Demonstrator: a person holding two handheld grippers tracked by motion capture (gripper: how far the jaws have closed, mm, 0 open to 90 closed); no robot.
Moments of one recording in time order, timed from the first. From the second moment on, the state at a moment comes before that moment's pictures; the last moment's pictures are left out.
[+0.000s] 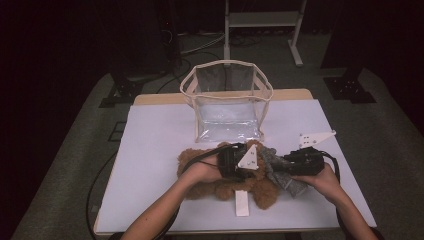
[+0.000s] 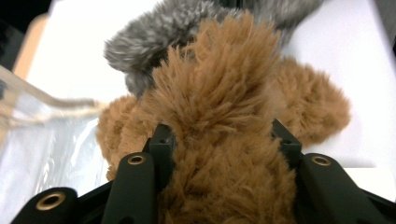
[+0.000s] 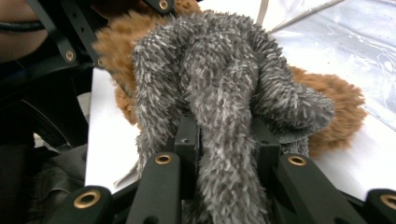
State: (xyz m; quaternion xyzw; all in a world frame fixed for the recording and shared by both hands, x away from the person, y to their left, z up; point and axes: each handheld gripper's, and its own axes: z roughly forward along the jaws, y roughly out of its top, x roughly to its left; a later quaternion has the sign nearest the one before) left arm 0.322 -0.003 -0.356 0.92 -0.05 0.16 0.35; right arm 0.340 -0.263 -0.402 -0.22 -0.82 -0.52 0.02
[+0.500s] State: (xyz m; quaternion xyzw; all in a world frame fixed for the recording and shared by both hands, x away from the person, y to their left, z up) left arm 0.318 -0.001 -0.337 0.85 -0.04 0.09 0.52; right arm 0.313 -0.289 -0.328 -0.18 -0.82 -0.54 -0.01
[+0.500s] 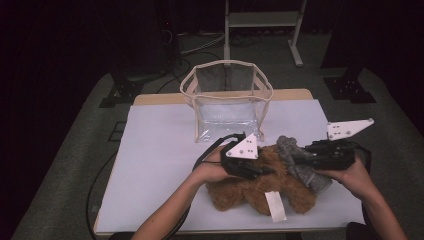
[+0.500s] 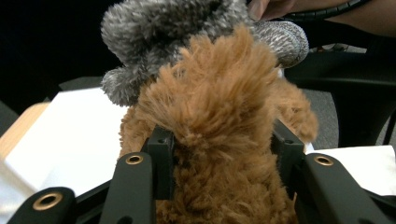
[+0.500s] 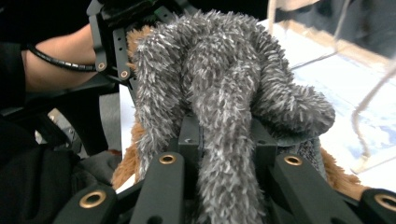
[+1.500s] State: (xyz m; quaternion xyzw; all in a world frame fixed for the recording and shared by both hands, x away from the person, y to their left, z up) left arm 0.302 0.115 -0.326 0.82 0.03 0.13 0.56; right arm 0.333 -0.175 -0.290 -0.08 -0.84 -0.54 -0.01
